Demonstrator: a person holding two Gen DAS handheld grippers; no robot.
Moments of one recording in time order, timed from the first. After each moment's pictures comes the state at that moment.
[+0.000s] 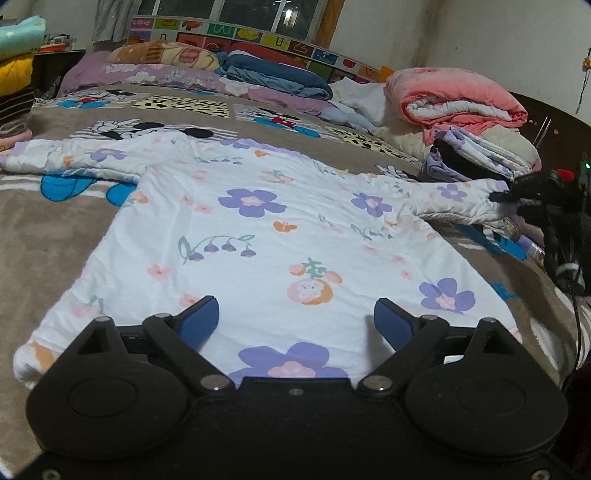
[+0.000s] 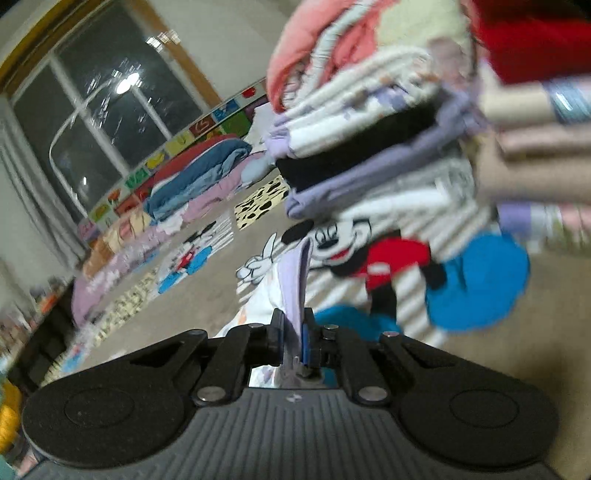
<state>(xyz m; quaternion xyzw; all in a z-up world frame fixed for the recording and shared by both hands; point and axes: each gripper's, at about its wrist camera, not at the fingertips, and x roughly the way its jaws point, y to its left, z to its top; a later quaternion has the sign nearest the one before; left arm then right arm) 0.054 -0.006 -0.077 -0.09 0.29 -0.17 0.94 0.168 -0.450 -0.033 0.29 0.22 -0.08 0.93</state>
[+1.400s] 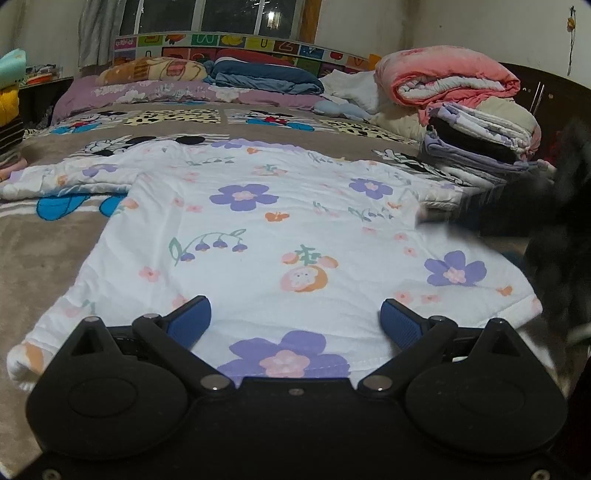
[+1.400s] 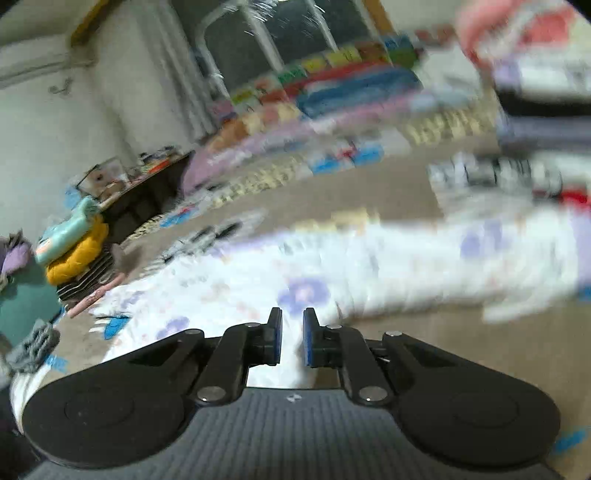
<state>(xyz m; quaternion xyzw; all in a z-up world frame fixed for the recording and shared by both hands) 0.050 -0.021 -0.085 -0.02 0.28 -0.16 0.94 0.133 -0.298 -0.059 0.21 0.29 0.15 0.92</state>
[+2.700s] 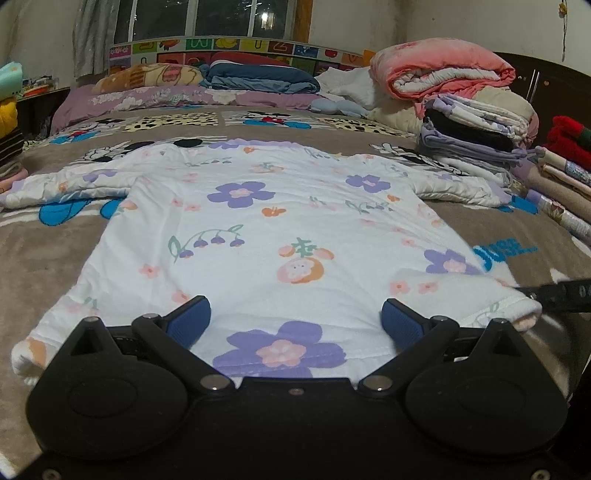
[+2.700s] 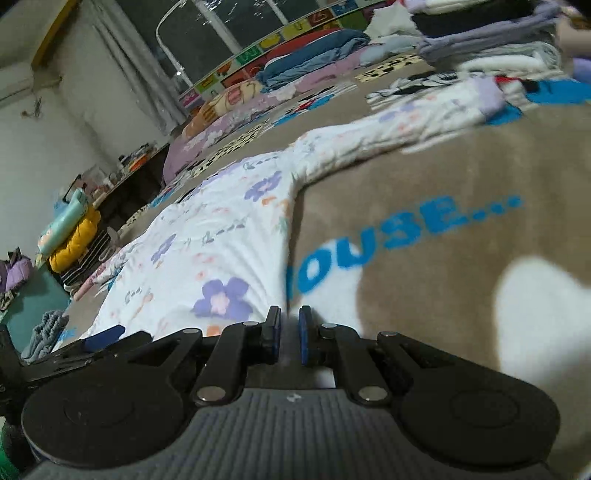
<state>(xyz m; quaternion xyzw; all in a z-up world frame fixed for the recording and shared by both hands) 0.043 -0.025 -0.087 0.00 0.28 -0.16 0.95 0.024 -0.310 -0.097 0.24 0.31 0.12 0.91</state>
